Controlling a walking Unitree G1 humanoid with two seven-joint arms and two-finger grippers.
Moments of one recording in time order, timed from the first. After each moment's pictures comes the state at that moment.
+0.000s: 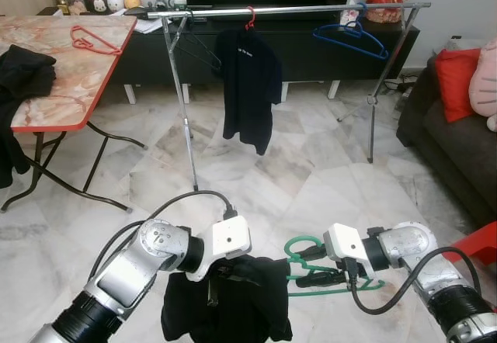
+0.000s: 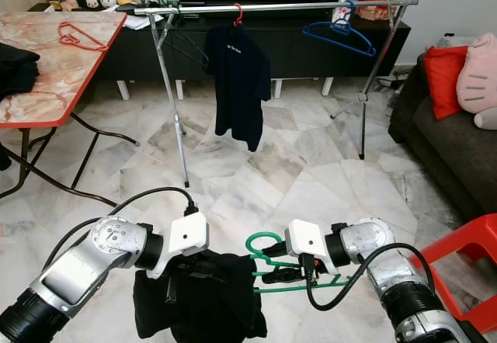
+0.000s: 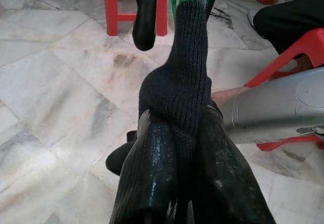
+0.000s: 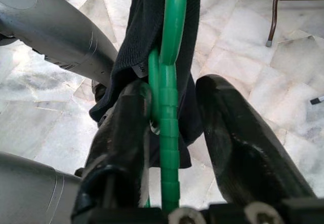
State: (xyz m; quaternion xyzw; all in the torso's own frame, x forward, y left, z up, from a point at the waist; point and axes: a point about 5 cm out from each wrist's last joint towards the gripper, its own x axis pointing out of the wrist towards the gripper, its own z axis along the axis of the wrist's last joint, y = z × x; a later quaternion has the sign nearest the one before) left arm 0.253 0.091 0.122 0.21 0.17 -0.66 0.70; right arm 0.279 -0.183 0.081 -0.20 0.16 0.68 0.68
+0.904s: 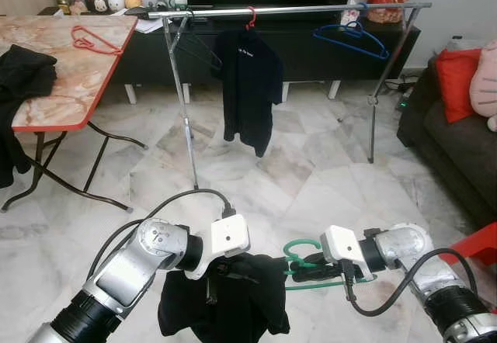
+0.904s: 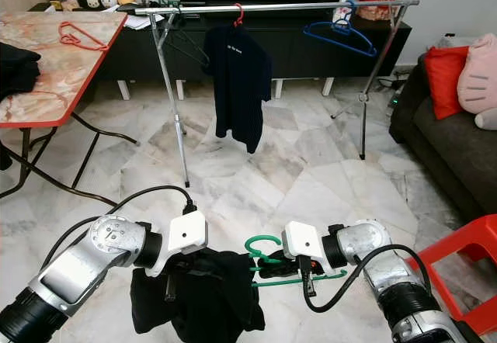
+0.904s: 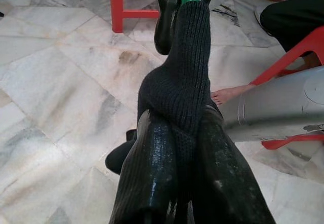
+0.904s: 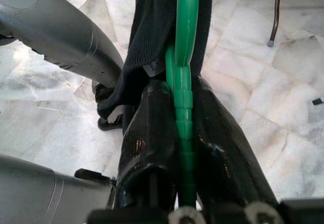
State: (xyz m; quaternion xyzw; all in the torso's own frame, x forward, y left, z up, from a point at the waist) left arm 0.255 0.092 0.123 0.21 0.17 -0.65 0.71; right arm 0.279 -0.179 0.078 -0.21 0.16 0.68 0.68
